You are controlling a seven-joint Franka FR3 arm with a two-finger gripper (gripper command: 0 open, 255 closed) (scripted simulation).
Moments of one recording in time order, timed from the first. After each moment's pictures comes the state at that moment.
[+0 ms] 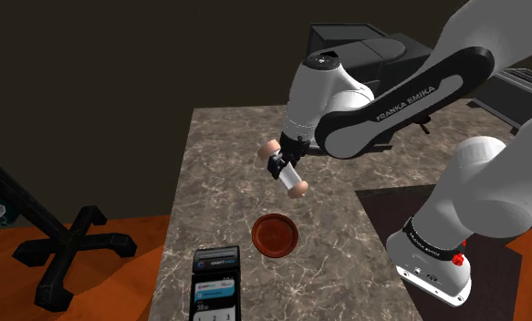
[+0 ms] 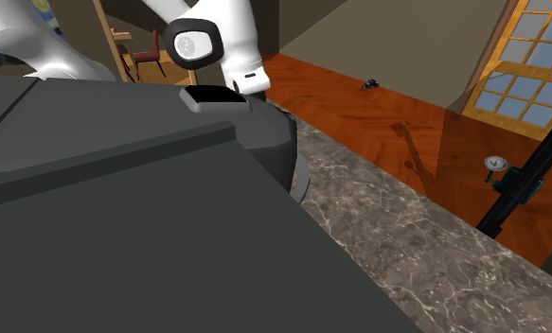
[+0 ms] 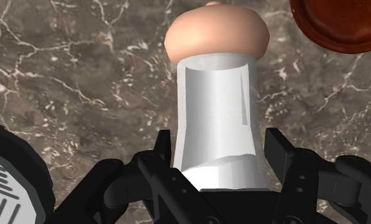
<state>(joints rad) 0.26 -0.31 0.15 -2.71 -0.02 2.55 0.48</state>
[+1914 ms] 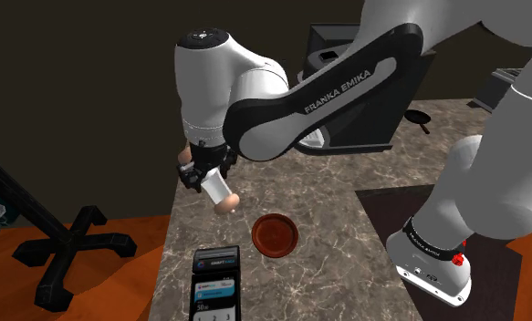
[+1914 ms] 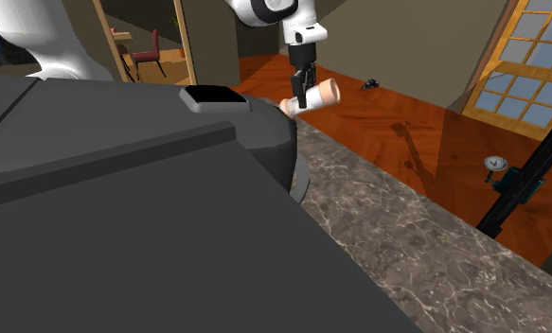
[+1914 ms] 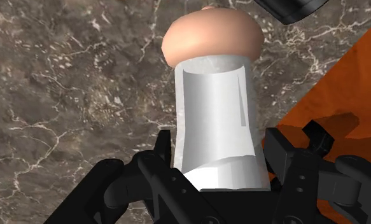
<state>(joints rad) 0.36 0.08 0.36 -2.07 -0.17 2.28 0.88</state>
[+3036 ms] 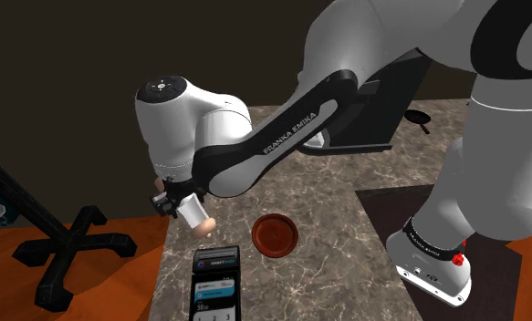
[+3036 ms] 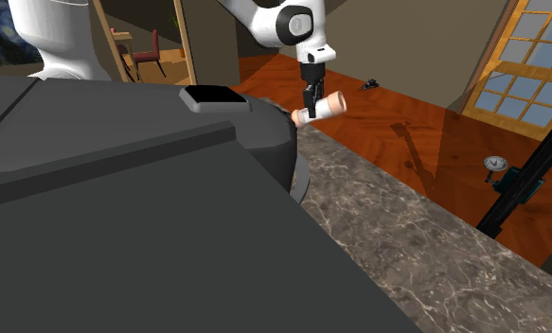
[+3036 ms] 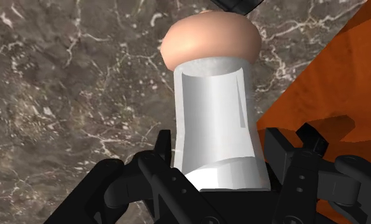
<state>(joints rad) 0.44 0.33 0.36 -1.90 -0.31 2.31 1.03</state>
